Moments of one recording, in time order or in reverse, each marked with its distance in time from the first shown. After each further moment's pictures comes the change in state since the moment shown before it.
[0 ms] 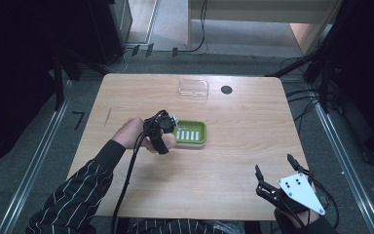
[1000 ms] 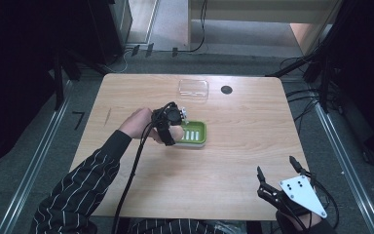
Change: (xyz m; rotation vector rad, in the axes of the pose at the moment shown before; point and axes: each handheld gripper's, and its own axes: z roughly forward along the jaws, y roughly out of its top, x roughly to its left) left arm 0.013 0.027 -0.006 -0.011 0.033 0.090; right arm -0.001 -0.001 -0.005 0.008 -0.013 0.003
